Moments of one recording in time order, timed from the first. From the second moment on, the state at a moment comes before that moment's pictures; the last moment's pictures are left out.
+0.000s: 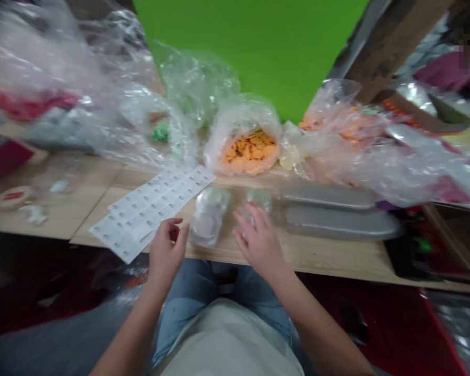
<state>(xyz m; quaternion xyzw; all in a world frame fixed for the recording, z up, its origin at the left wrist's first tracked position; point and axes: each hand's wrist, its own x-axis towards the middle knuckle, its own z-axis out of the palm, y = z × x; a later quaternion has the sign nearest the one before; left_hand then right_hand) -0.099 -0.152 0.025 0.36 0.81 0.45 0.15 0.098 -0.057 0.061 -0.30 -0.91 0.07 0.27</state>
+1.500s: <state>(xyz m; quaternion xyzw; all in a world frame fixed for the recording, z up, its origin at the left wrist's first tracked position) -0.157 -0.266 -0.001 0.26 0.80 0.52 0.13 -0.081 -0.122 0.034 -0.26 -0.82 0.41 0.30</state>
